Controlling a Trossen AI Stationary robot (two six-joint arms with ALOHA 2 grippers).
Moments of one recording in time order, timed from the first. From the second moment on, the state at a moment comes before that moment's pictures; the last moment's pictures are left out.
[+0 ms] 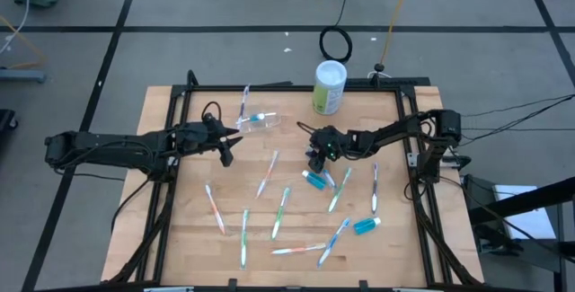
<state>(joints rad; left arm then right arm) 0.17 0.81 0.39 -0.04 -0.28 -0.16 -0.21 1.79 0.70 0.28 0.08 0.25</state>
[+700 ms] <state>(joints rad) 0.17 0.81 0.39 0.02 -0.29 -0.11 -0.18 1.75 0.70 0.89 0.02 0.18</state>
